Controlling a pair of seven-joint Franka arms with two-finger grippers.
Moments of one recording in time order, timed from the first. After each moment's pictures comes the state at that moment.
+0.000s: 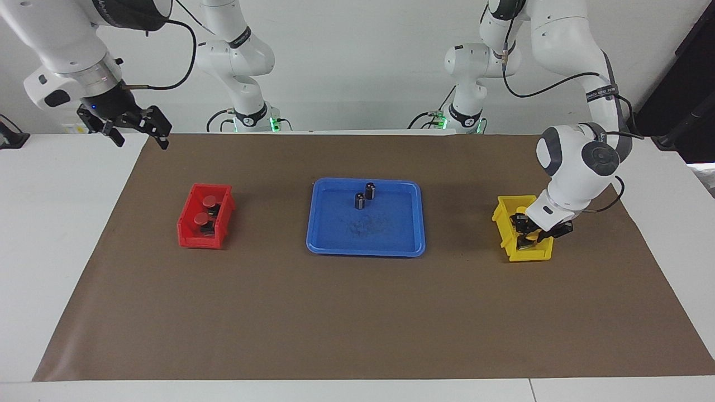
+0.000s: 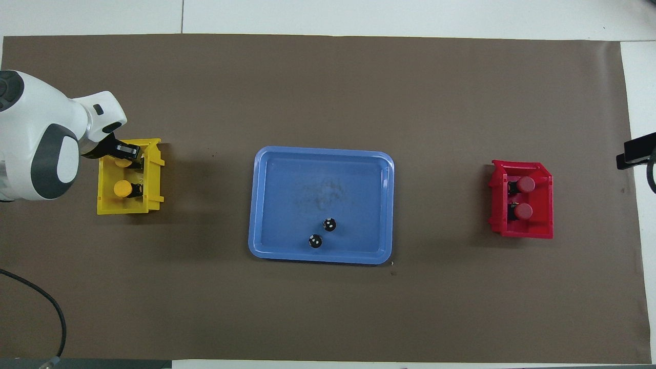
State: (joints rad) left arm -0.10 0.25 0.04 -1.92 0.05 2.14 0.23; right arm -0.05 -0.01 -0.08 -1.55 -0.02 1.46 -0.03
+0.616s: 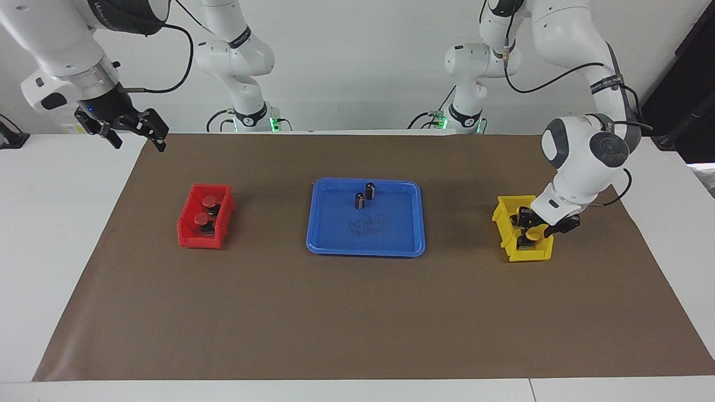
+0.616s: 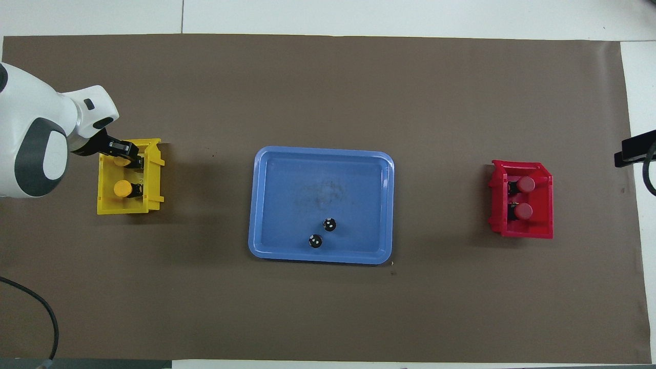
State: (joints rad) left arm -0.10 0.21 0.04 -1.85 0.05 2.01 0.23; right arm -0.05 -0.01 -0.07 -1.56 -0.03 1.48 -0.03
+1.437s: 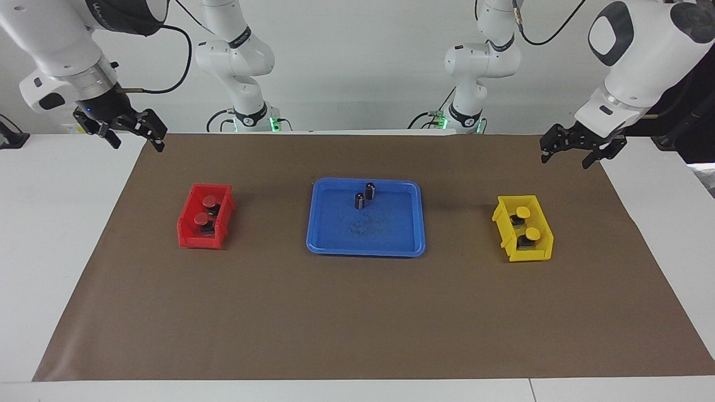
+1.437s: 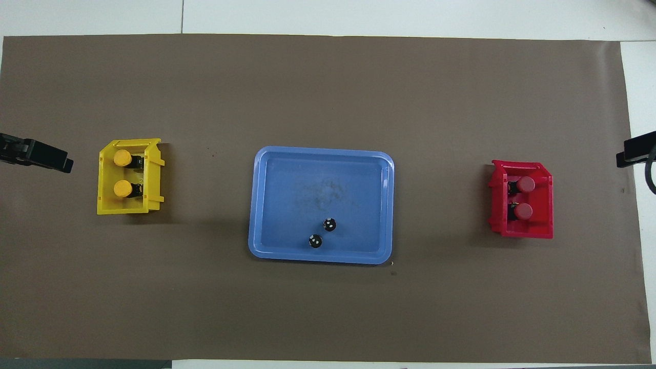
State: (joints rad) left arm -0.10 0.00 0.05 -1.57 -0.02 1.50 0.20; right arm -0.06 -0.01 -0.08 -1.57 -0.03 1.49 -0.03
